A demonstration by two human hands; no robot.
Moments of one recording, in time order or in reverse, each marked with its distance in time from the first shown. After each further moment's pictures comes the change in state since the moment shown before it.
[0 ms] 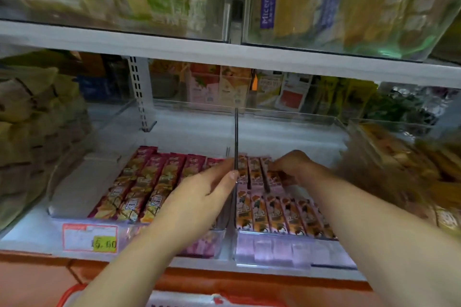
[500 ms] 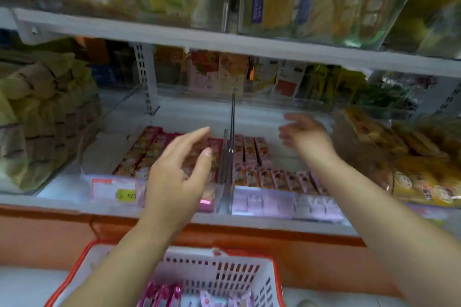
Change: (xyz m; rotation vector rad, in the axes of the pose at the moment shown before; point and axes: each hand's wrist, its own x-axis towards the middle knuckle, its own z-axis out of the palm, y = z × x) left_hand -0.060 0.010 -0.010 -0.155 0.468 0.201; right_hand -0.116 0.007 -0.035 0.304 0.267 -0.439
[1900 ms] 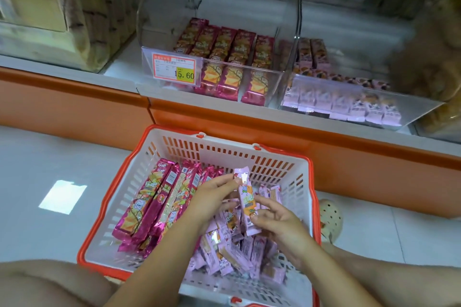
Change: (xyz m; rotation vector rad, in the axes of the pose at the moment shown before) left_hand -0.214 -0.114 0.003 -0.592 -0.426 -1.193; right_hand -0.282 0.176 0.072 0.444 -0.700 0.739
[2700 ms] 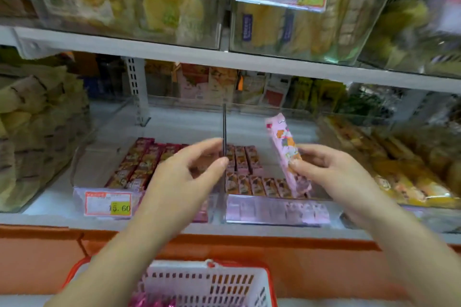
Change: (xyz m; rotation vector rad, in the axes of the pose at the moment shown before) left_hand -0.045 0.249 0.073 0.600 0.164 1.010; right_hand -0.083 -0.290 -0.054 -0.517 0.481 -0.739
